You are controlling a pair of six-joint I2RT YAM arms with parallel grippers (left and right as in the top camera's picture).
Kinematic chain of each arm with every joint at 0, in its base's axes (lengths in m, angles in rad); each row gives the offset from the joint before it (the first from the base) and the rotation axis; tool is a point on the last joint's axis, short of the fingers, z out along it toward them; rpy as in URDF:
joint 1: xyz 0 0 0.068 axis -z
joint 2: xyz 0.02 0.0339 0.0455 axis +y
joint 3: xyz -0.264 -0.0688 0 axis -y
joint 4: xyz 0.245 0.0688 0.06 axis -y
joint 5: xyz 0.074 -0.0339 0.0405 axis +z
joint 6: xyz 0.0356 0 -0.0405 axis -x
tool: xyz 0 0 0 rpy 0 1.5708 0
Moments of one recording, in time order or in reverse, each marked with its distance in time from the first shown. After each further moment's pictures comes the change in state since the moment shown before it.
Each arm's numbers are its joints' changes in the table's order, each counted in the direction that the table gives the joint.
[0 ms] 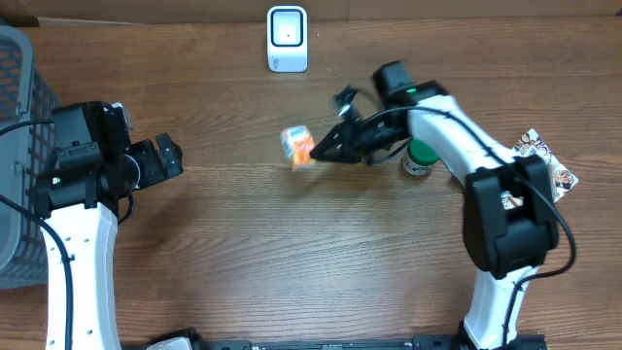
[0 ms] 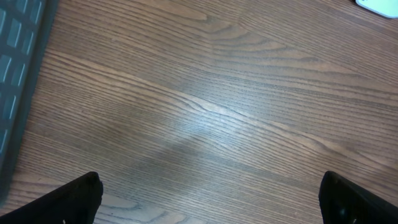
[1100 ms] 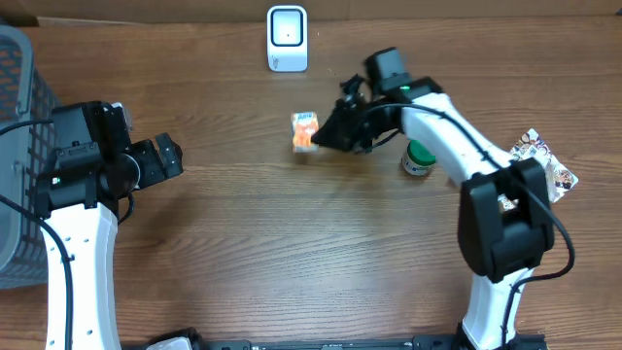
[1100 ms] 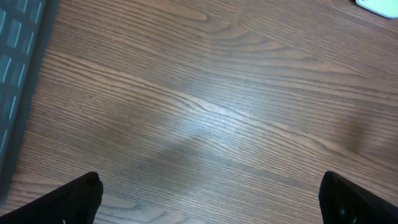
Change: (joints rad) left arm 0.000 0.000 0.000 0.000 0.000 0.000; right arm -0.060 -0.008 0.058 0.127 -0.444 -0.462
